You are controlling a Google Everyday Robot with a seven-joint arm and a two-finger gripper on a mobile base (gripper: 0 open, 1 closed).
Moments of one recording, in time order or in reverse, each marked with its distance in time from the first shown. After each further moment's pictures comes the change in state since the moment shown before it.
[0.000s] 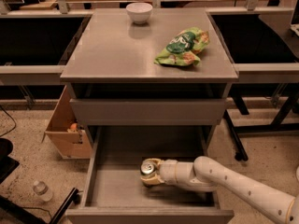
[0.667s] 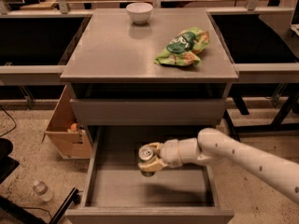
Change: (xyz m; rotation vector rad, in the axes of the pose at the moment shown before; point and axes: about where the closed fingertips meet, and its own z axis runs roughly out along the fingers) arm -0.113 0.014 -0.043 -0.179 0.024 0.012
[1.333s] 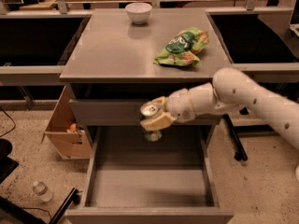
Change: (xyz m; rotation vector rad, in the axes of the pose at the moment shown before) arm -0.190 -0.012 -0.088 -0.066 0.046 -0.009
